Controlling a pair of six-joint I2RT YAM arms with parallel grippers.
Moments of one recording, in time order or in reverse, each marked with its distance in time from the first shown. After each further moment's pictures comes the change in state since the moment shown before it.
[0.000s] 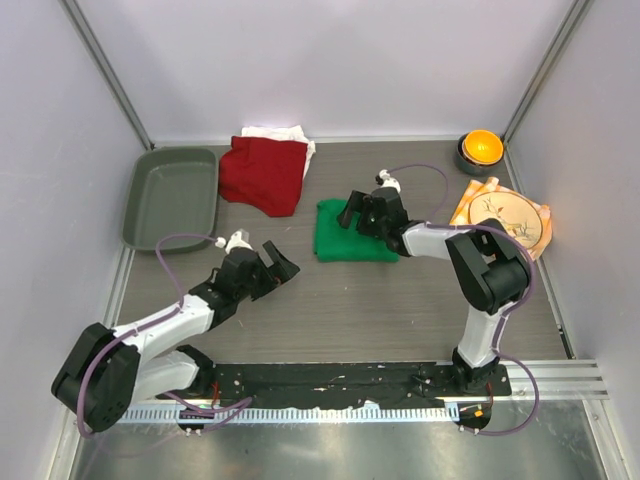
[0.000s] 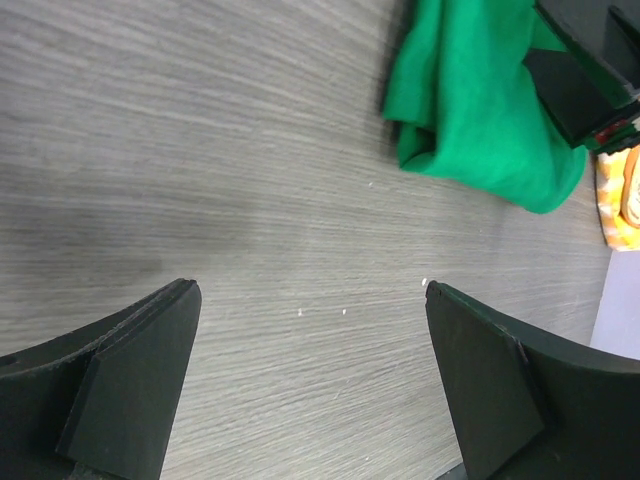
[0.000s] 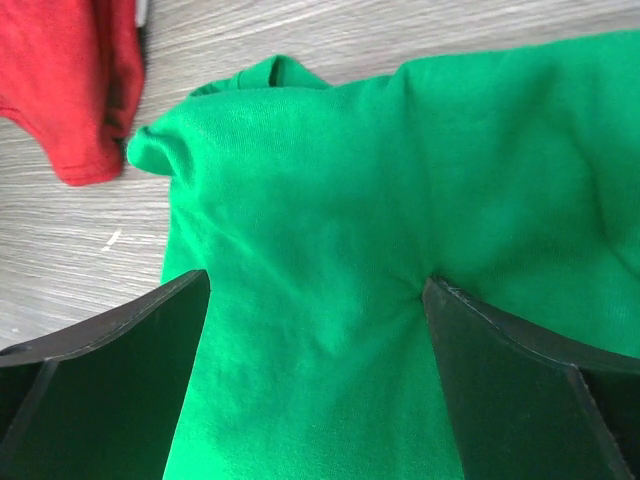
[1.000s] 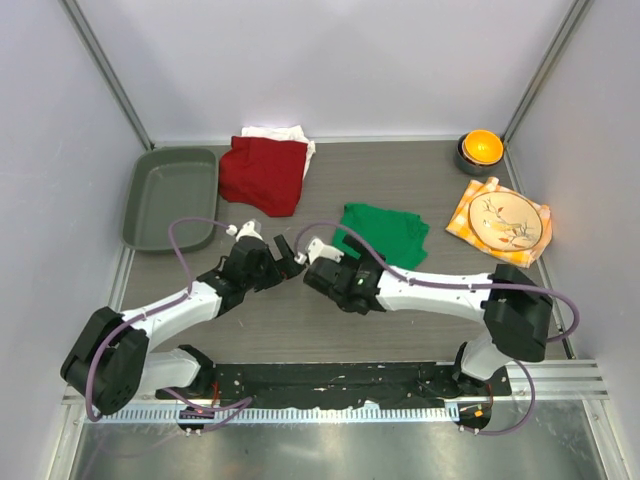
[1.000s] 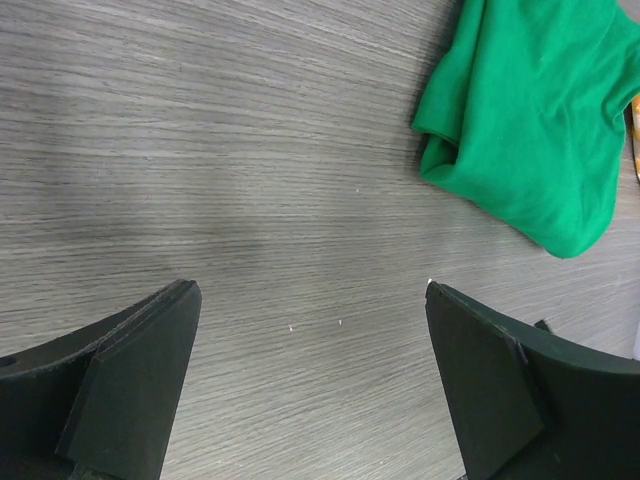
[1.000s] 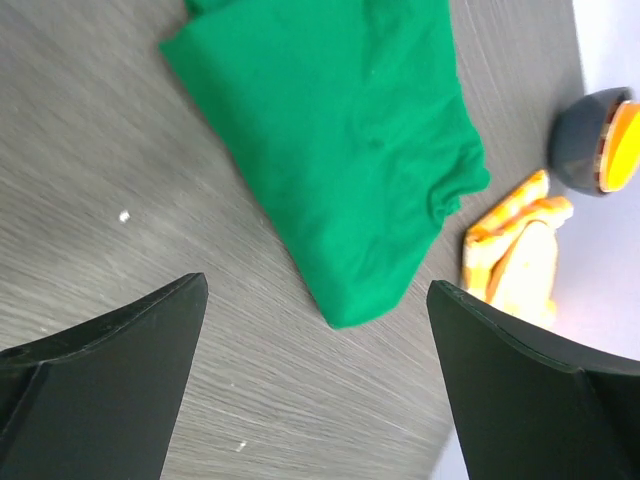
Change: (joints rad) left arm -0.013 0.088 0.100 -0.051 0.018 0.111; right arm 0.652 -0.310 0.096 -0.875 0.789 -0.670
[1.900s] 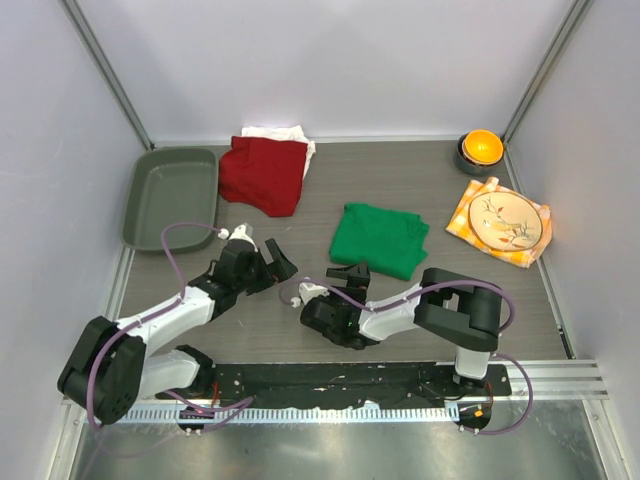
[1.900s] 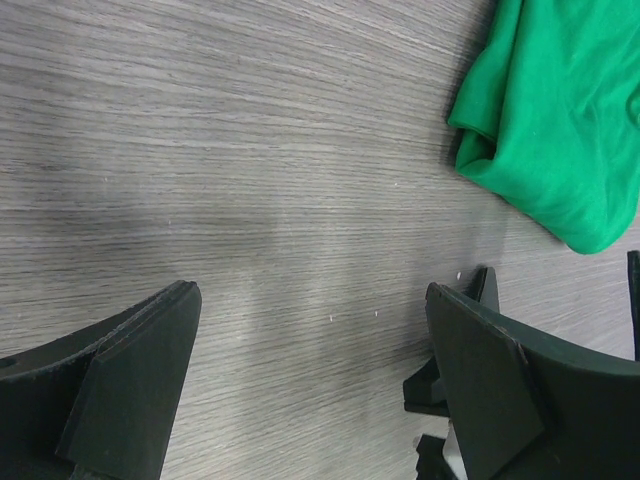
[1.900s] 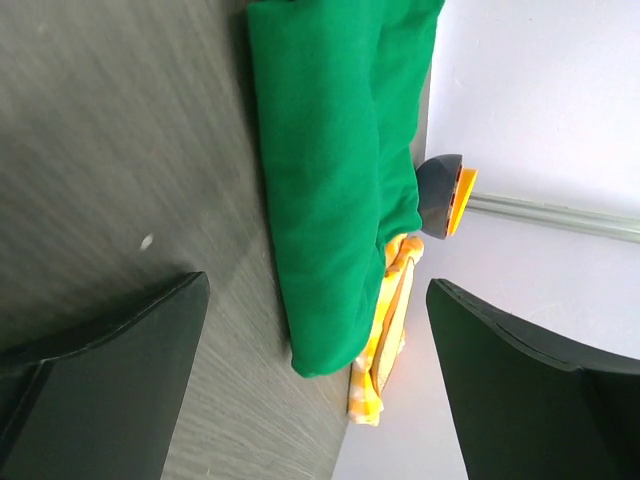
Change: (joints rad) left arm 0.079 -0.051 -0.059 -0.005 0.064 0.047; right arm 0.149 0.261 -0.313 0.631 0.357 -0.443
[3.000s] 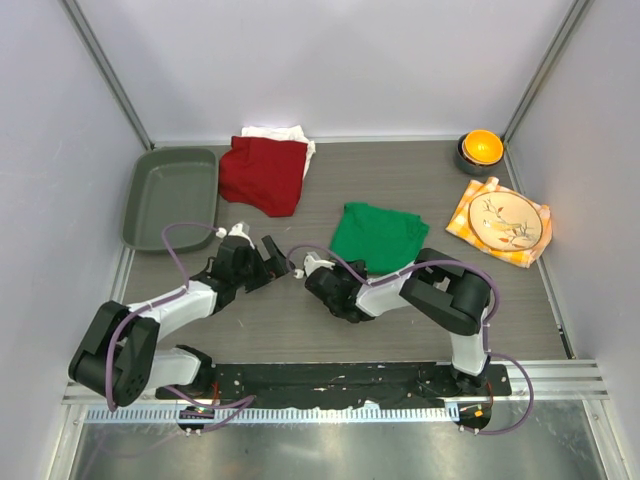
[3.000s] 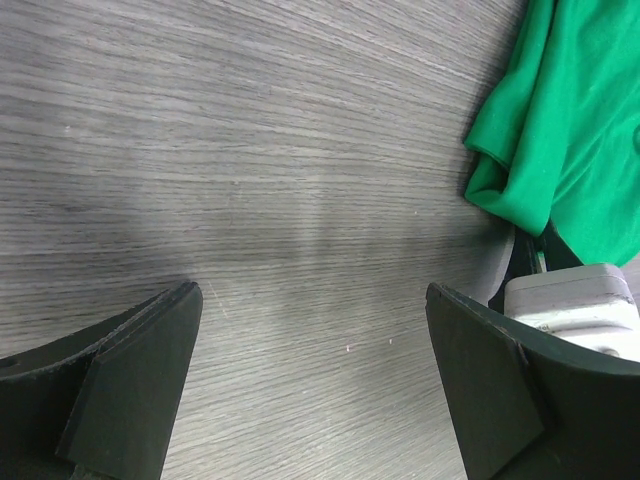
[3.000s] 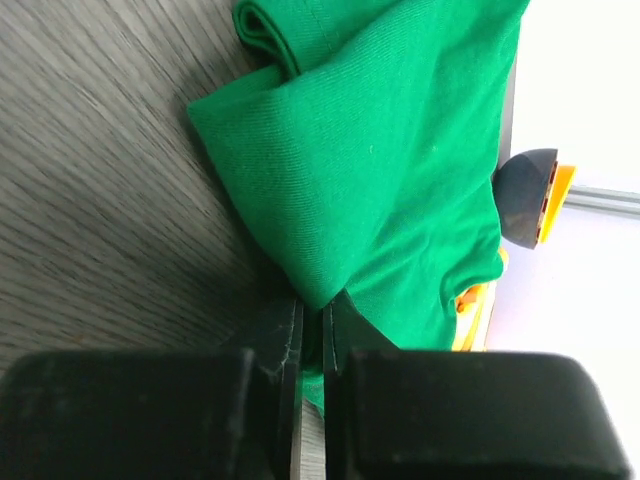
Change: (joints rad) left arm 0.080 0.101 -0.009 0.095 0.072 0.008; right arm -0.206 0.103 0.071 0.142 -0.183 -0.002
